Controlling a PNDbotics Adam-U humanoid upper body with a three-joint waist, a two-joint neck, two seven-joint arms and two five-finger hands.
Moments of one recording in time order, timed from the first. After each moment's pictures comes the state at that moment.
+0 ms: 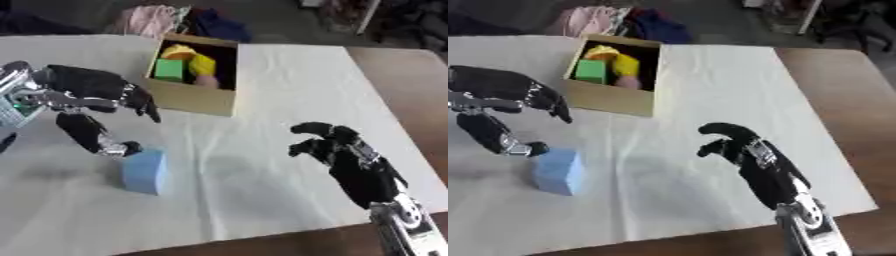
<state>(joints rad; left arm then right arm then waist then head) -0.61 0.92 -0.45 -1.64 -0.43 -0.43 -0.69 -0.26 -0.12 0.25 -1.66 -0.22 -0.15 0.43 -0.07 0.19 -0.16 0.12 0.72</state>
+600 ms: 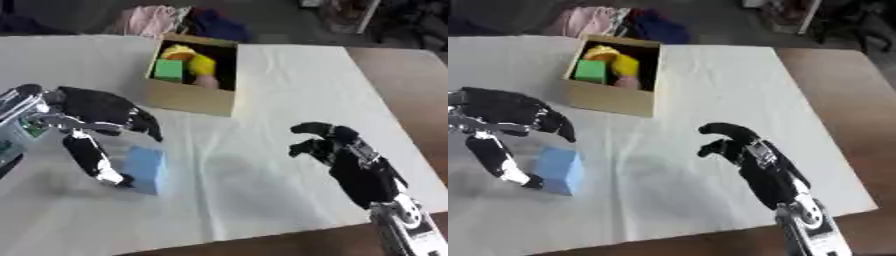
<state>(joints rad) -0.54 0.91 -0.46 -1.65 -0.60 -0.47 -0.64 -0.26 -0.12 0.25 -1.66 -0.22 -0.14 0.43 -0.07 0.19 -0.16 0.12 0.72</state>
